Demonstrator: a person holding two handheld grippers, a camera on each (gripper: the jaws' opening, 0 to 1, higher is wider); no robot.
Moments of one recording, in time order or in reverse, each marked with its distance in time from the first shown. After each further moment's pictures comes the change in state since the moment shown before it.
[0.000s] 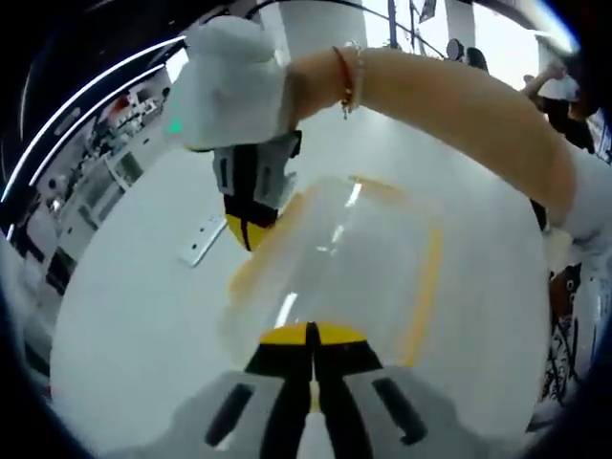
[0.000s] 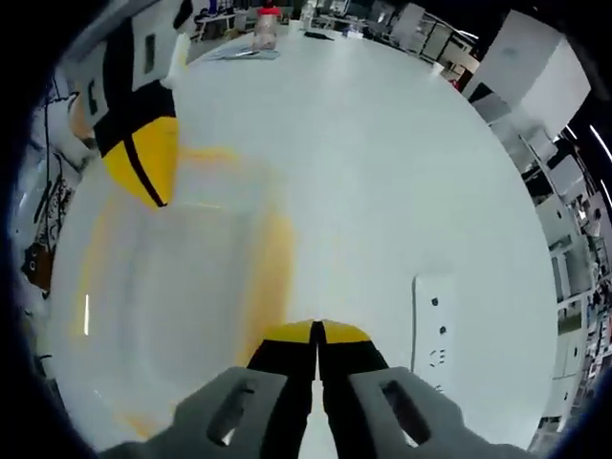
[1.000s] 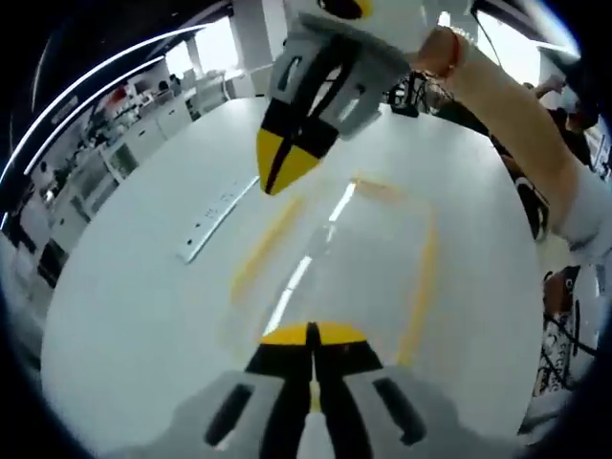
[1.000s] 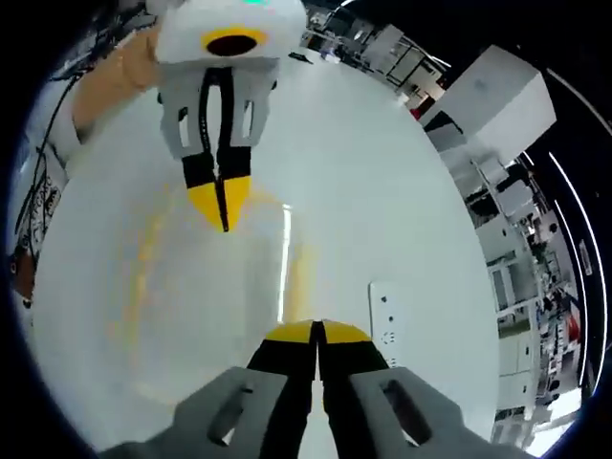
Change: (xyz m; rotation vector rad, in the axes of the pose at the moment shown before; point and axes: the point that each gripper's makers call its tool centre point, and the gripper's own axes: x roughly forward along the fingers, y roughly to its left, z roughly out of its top) left arm 0.004 -0.005 -0.005 -0.012 0.001 -0.043; right arm -0.069 0.020 0.015 -0.084 -0.040 -0.317
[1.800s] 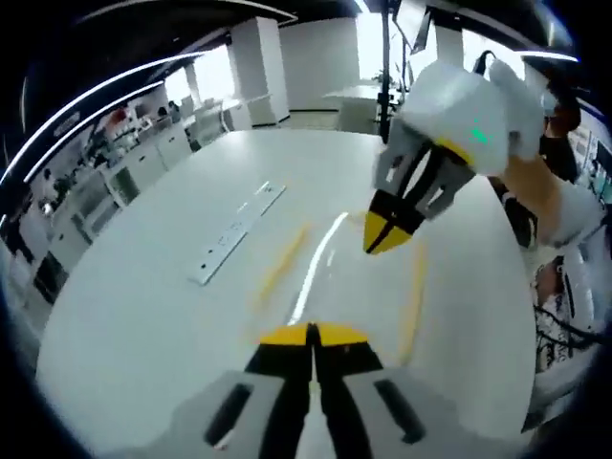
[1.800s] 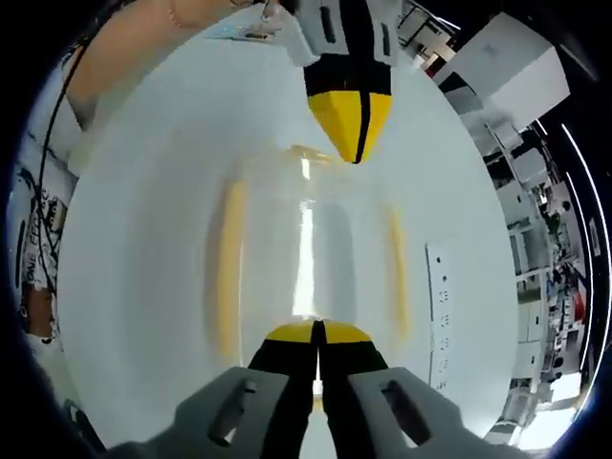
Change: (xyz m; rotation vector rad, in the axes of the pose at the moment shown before) left arm -0.022 0.016 0.018 0.009 -0.089 -0.031; right arm -0.020 0.096 -0.011 0.041 0.173 0.054
